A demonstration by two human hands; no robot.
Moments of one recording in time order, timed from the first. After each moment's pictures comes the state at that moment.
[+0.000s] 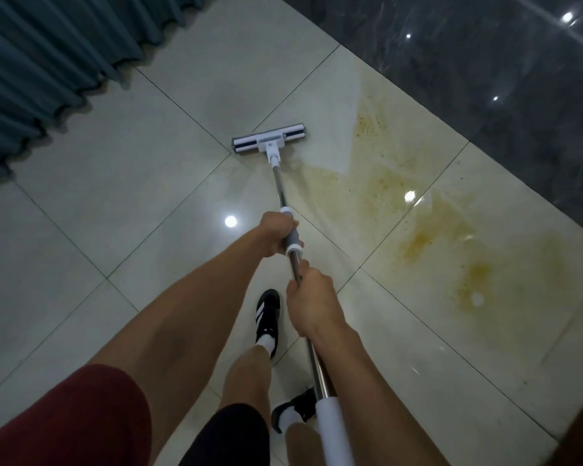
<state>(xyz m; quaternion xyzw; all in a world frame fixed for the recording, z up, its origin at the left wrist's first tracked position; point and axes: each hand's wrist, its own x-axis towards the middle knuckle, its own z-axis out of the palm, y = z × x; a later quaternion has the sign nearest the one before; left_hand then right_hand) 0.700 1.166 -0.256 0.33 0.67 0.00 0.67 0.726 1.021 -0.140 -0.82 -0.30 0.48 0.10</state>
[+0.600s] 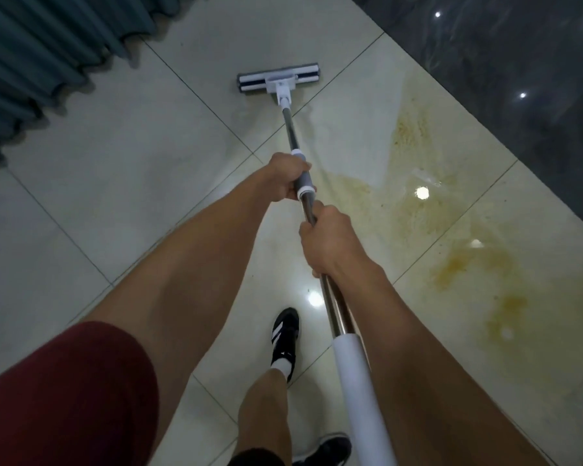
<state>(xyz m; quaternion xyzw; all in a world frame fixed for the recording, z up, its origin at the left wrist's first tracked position) 0.695 1.394 -0.277 0.37 0.65 0.03 0.67 0.733 1.254 -0.185 -0.81 -0.33 0.47 0.11</state>
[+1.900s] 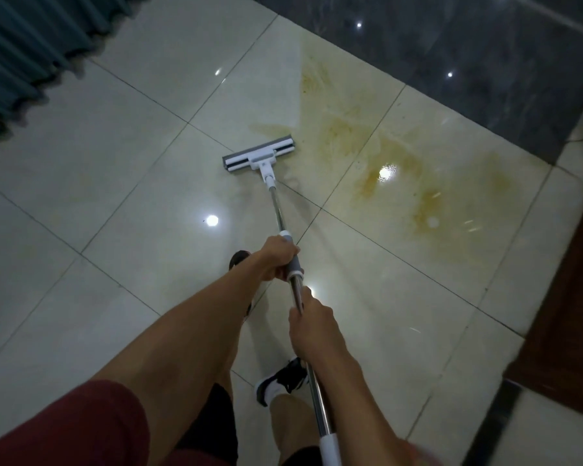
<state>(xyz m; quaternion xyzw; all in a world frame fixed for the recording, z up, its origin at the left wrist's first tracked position) 0.679 0.838 -0.249 0.42 0.62 -0.13 0.65 0.689 0.687 -0.143 -0.83 -0.23 0.50 0.12</state>
